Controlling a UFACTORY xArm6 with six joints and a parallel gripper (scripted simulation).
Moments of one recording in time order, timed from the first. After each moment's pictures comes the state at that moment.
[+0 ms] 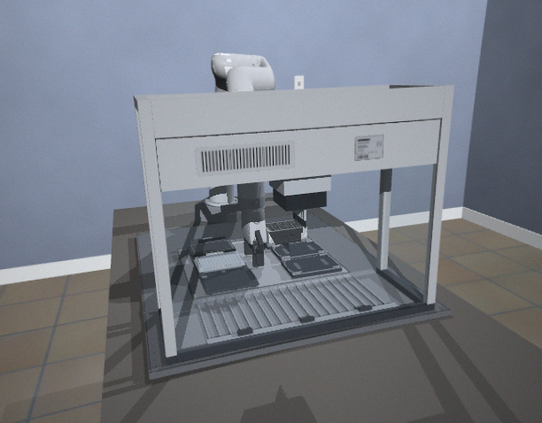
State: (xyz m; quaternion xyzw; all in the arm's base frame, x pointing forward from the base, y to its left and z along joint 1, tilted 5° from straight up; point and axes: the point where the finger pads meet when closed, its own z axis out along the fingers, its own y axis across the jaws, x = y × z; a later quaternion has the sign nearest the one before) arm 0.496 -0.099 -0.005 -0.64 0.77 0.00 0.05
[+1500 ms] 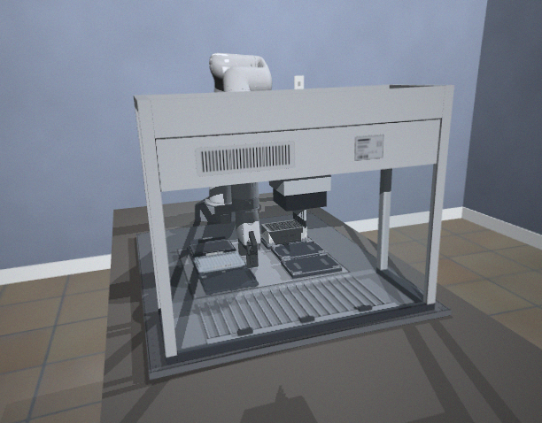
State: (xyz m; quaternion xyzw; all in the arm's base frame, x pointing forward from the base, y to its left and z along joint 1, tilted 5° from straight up) arm 0.493 -0.116 -0.007 -0.64 0.77 0.00 0.05
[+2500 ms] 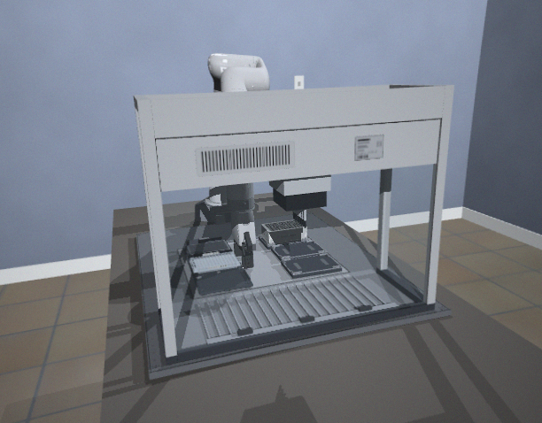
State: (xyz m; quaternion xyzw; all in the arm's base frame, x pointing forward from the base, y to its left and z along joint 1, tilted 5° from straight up) arm 0.491 -0.129 -0.008 -0.64 0.77 0.00 0.05
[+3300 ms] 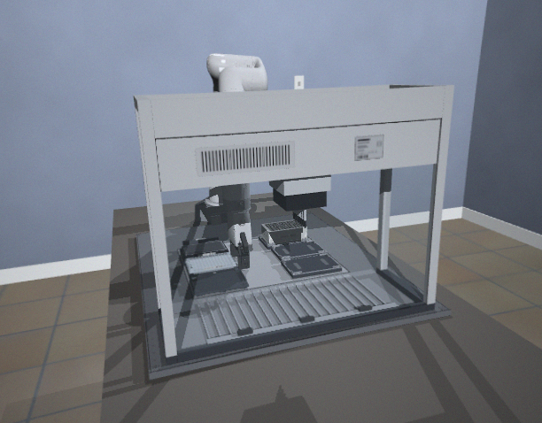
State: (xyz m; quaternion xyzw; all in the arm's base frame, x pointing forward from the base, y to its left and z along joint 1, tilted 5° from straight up) arm 0.489 -0.140 -0.008 -0.64 0.77 0.00 0.05
